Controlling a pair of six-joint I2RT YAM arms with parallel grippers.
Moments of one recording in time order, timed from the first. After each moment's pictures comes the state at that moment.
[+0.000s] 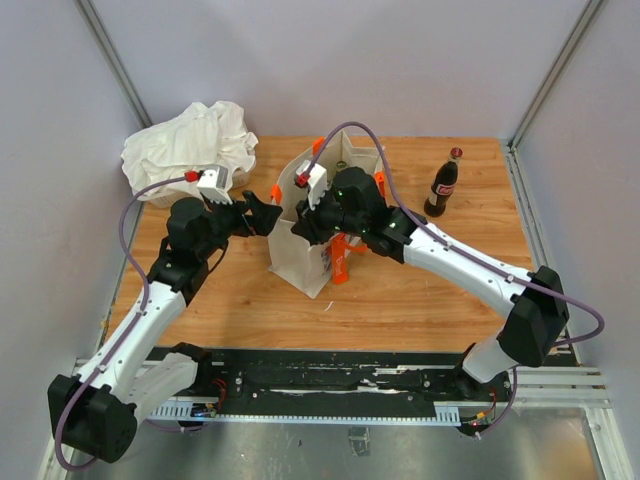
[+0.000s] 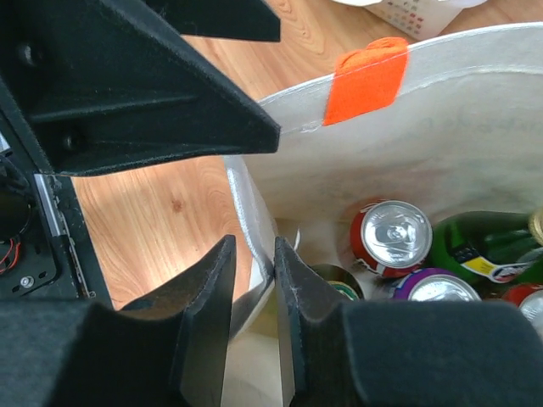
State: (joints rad) left arm -0.30 0.93 0.73 0.04 0.20 -0.40; right arm 0.87 1.52 1.34 -0.22 -0.25 -0.02
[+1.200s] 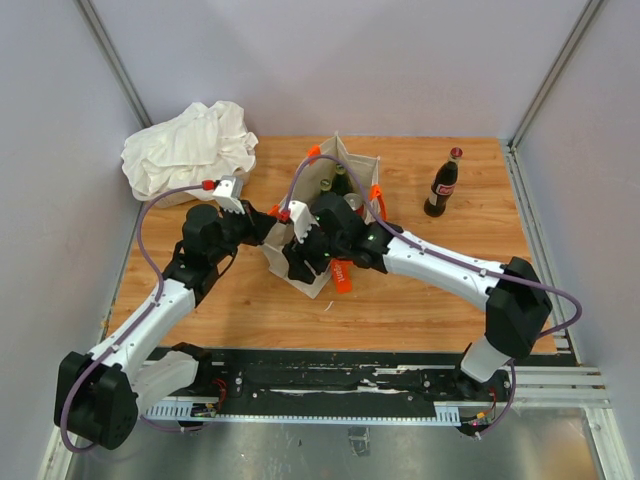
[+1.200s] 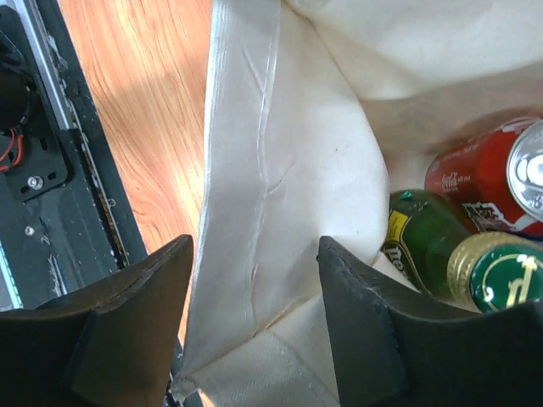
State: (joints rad) left arm -0.32 1.01 0.62 0.18 0.21 -0.37; right arm 0.94 1.62 1.28 -0.36 -0.29 -0.03
